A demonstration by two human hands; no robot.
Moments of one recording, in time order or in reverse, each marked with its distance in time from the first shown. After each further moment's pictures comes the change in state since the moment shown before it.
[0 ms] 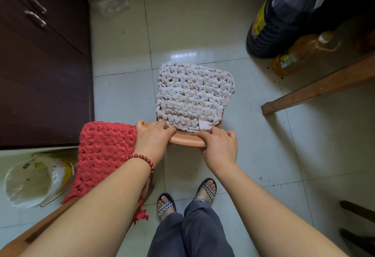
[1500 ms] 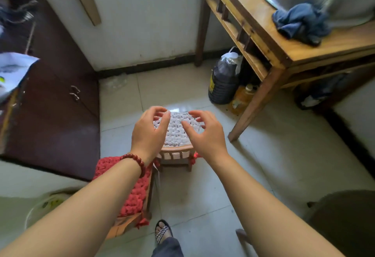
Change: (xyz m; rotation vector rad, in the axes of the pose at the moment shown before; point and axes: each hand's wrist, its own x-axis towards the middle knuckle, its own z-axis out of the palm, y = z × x) left_hand -0.204 0.087 -0.245 -0.945 0.598 -0.004; right_hand -0.206 -0.041 -0.236 0.825 0.609 -0.077
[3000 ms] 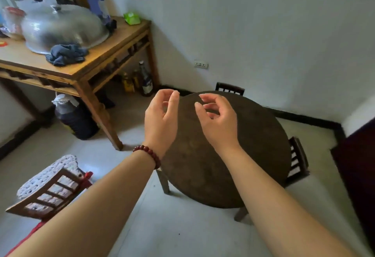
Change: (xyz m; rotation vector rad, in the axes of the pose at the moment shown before) left_hand -0.496 0.299 0.068 -0.500 -0.685 0.662; right_hand -0.517 -0.075 -0.359 -0.022 1.064 0.216
